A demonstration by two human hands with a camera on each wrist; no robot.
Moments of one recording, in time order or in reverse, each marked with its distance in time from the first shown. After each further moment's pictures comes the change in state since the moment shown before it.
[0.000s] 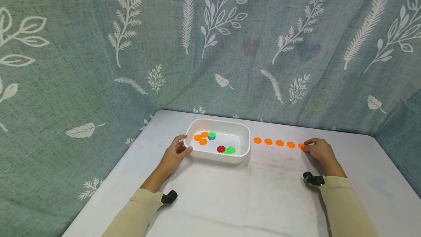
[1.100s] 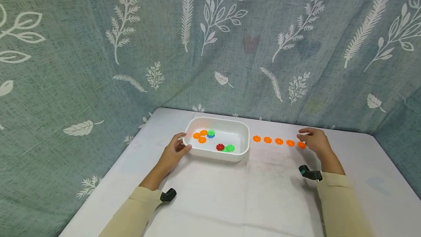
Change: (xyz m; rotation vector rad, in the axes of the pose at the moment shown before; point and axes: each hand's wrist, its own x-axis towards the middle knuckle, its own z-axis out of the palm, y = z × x) left_hand 0.000 0.001 -0.002 -0.004 -0.018 -0.021; right_hand -0.008 -0.034 -0.010 0.259 -0.033 -0.060
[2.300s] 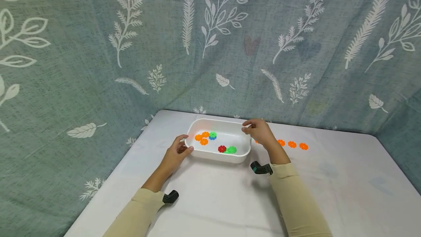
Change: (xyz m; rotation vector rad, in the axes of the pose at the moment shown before) left_hand -0.001 0.002 0.002 0.004 0.018 0.013; right_hand -0.022 -0.130 0.124 0.094 -0.228 -0.287
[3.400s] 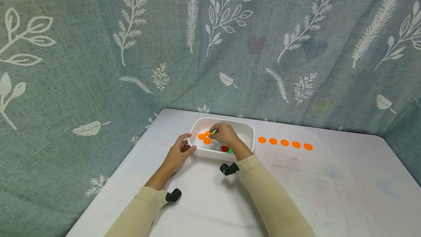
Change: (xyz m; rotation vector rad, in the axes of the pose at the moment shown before) left_hand -0.001 0.000 -0.001 -0.005 -0.012 0.007; right_hand 0.035 -0.043 0.116 -0.234 -0.150 -0.149
